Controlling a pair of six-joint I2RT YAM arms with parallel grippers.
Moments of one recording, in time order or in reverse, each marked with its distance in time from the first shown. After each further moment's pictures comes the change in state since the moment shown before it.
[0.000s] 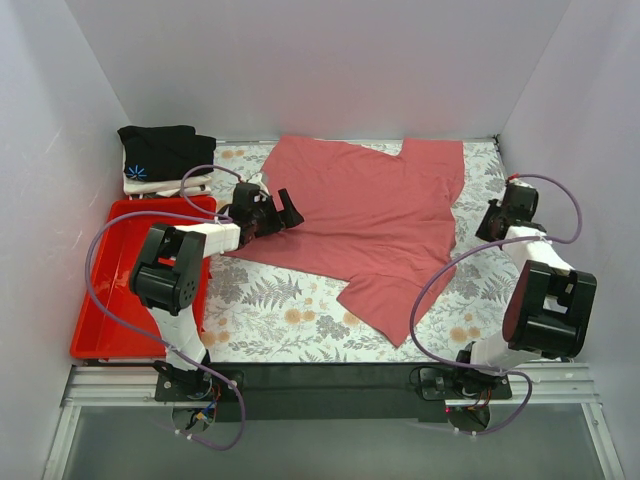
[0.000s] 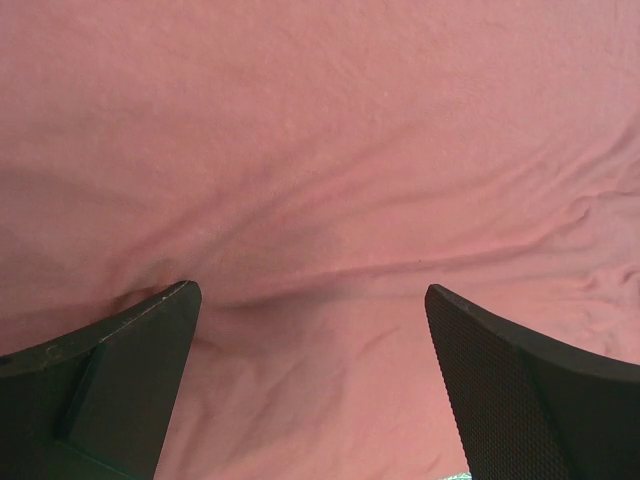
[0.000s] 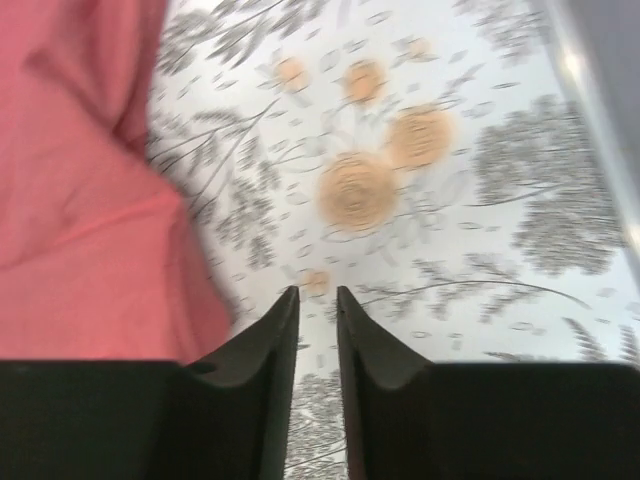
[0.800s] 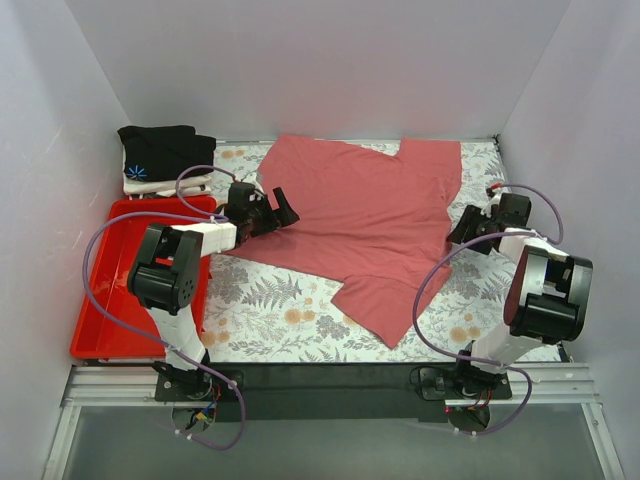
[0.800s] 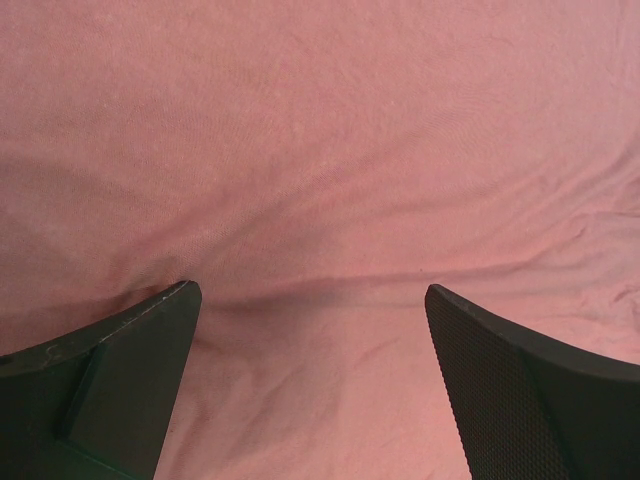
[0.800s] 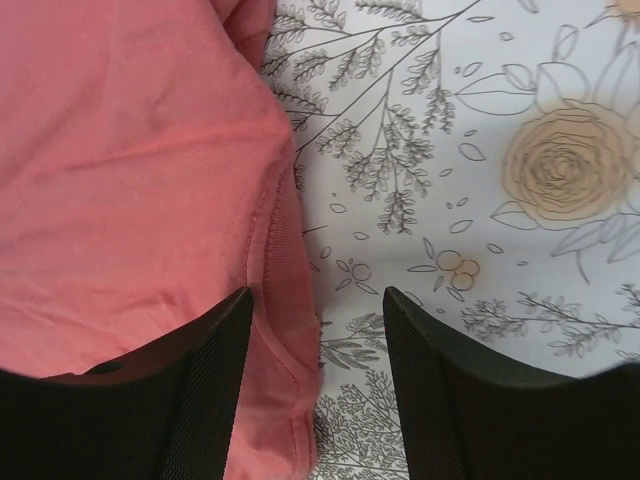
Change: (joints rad) left arm 0.031 -0.002 -0.005 0.003 0.000 0.000; right arm -0.029 0.067 -0.032 0.026 -0.297 -0.031
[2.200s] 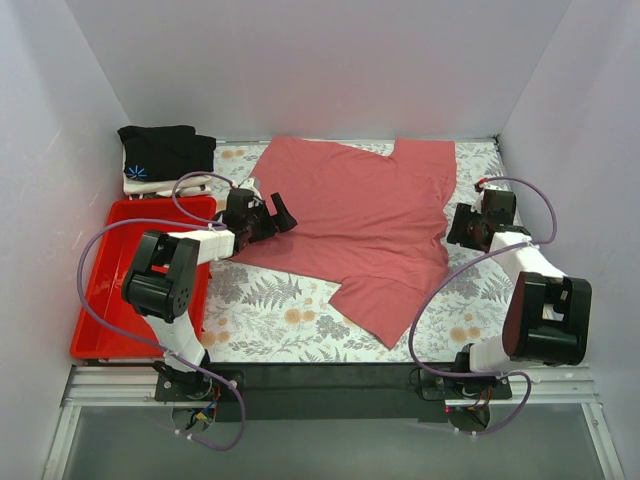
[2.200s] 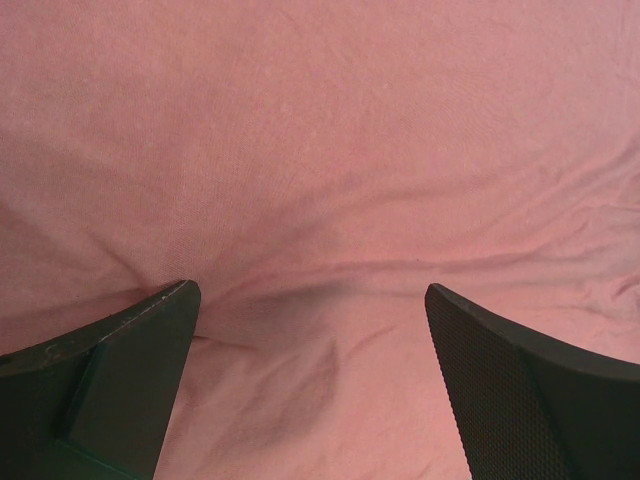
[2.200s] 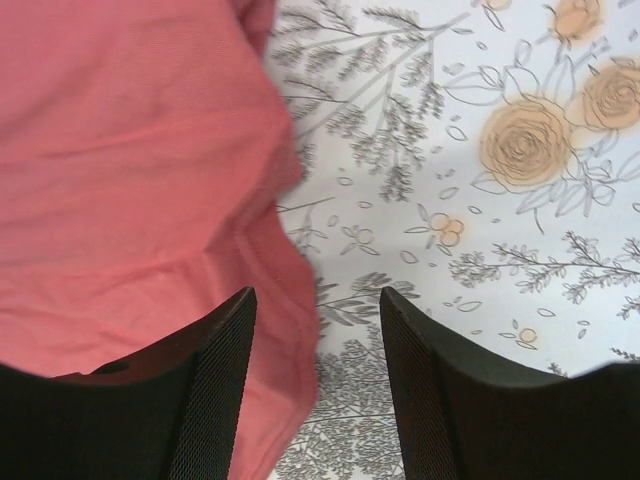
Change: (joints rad) left arm -0.018 -0.066 -0.085 0.022 -0.029 -0.019; right arm 0.137 -0.117 -0.014 -0.077 0.245 -0.031
